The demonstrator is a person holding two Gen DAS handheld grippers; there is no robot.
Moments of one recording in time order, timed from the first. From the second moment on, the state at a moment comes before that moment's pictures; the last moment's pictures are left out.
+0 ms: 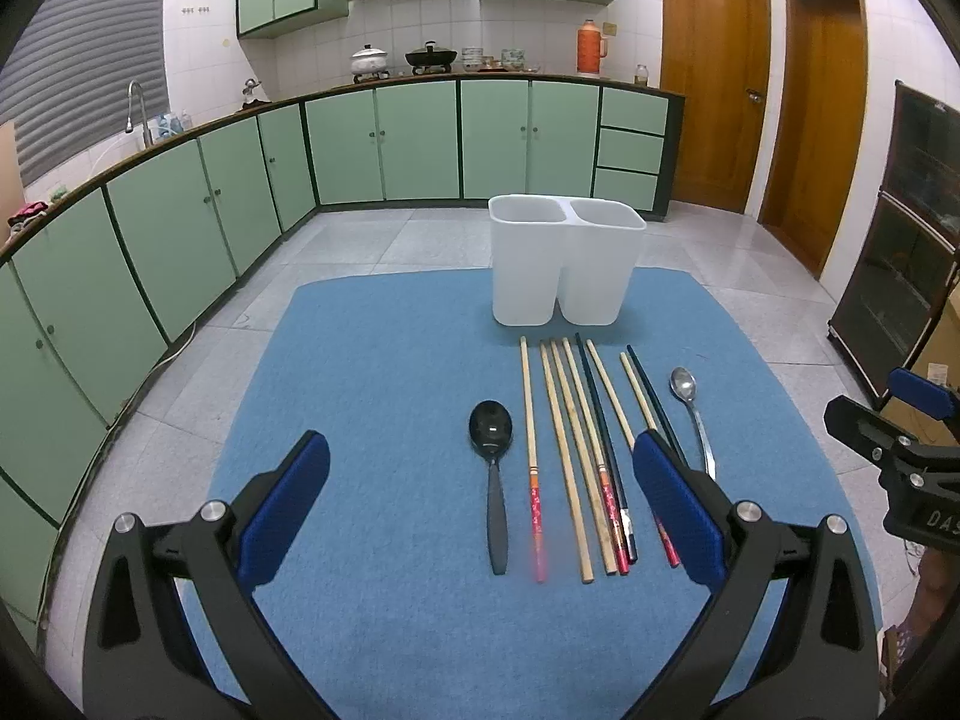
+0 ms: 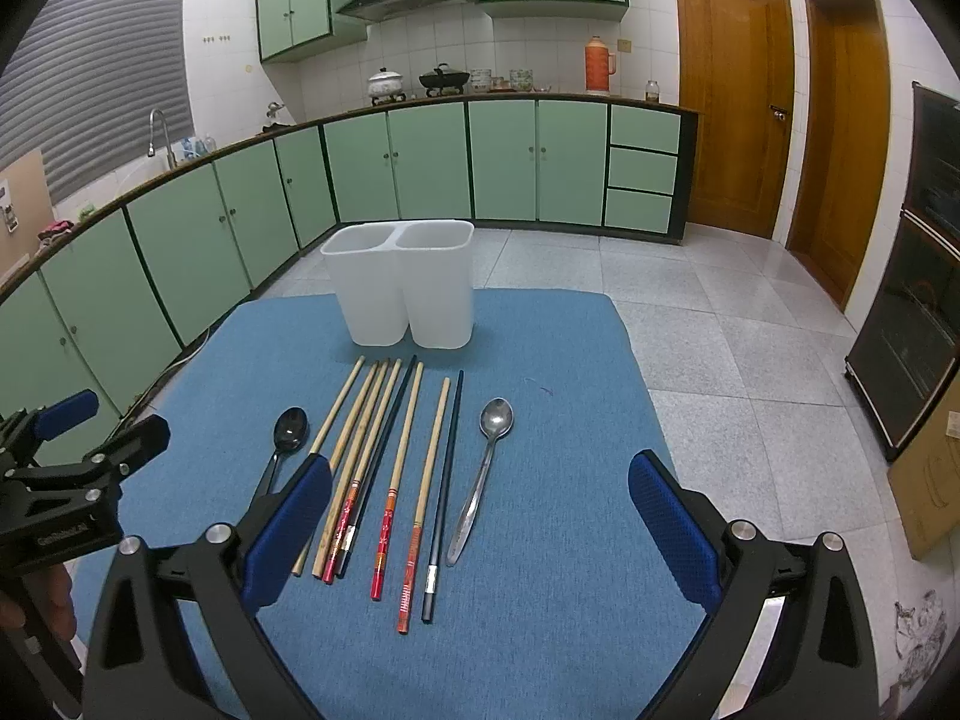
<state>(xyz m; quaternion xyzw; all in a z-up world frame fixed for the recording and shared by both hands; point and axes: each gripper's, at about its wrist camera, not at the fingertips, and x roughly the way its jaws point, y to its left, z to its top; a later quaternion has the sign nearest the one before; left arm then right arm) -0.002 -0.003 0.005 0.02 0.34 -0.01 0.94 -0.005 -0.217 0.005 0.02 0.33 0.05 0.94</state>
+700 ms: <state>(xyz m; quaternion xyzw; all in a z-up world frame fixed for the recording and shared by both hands) -0.001 -0.002 0.008 0.02 0.34 -0.01 0.94 -0.005 -0.218 0.005 0.02 0.33 0.05 0.94</state>
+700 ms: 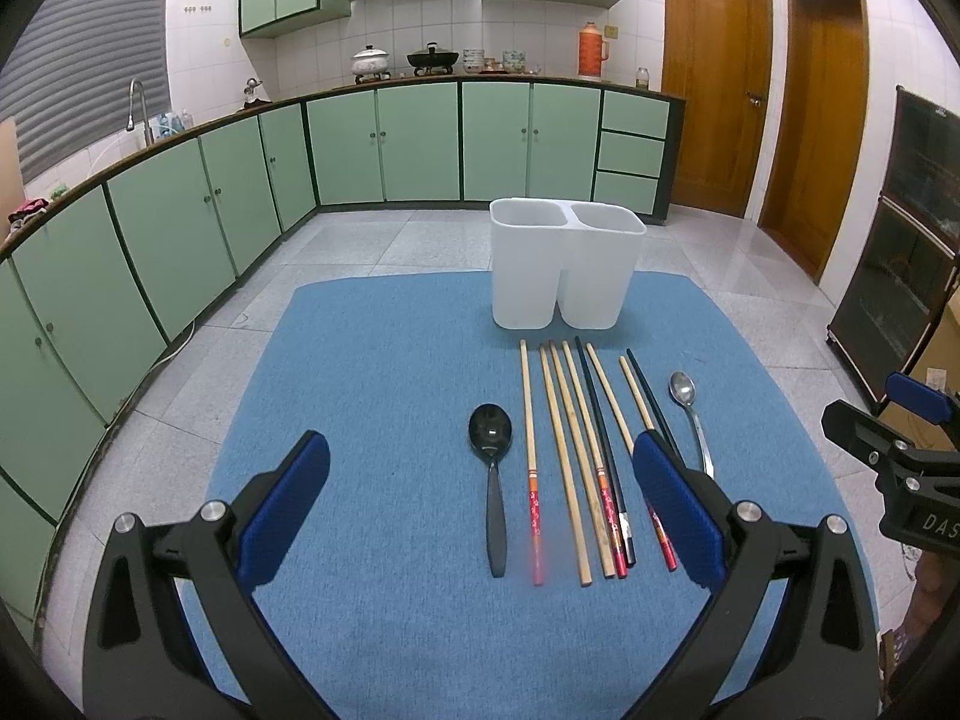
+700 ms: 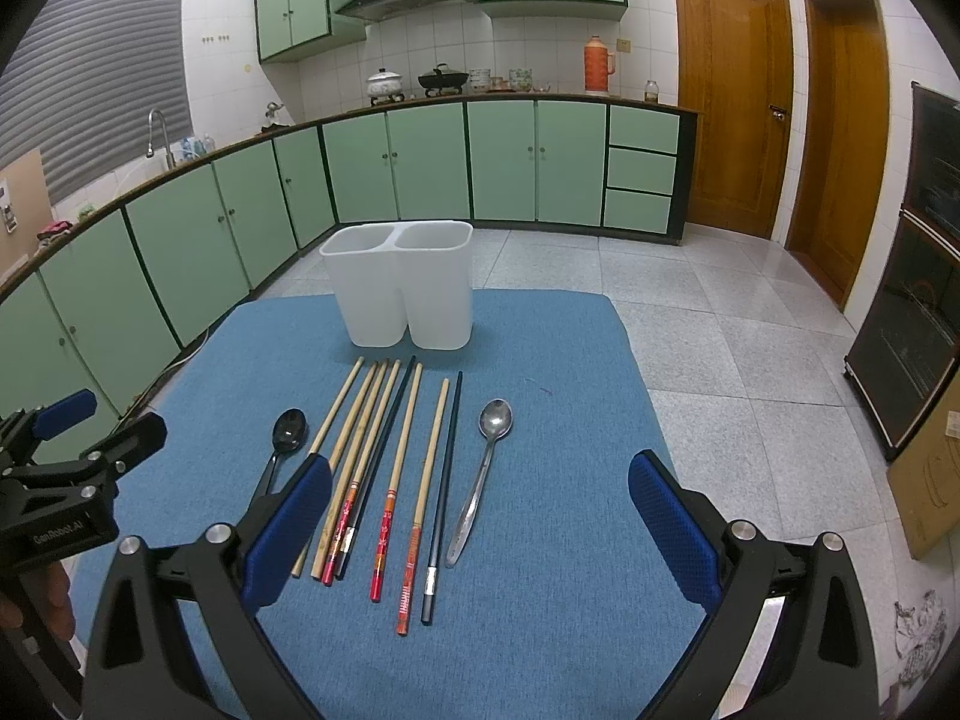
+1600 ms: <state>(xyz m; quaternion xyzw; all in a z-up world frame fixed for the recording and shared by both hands) -0.002 0.001 0.011 0.01 0.34 -0.01 0.94 -0.003 -0.222 0.005 0.03 0.33 0.04 0.94</state>
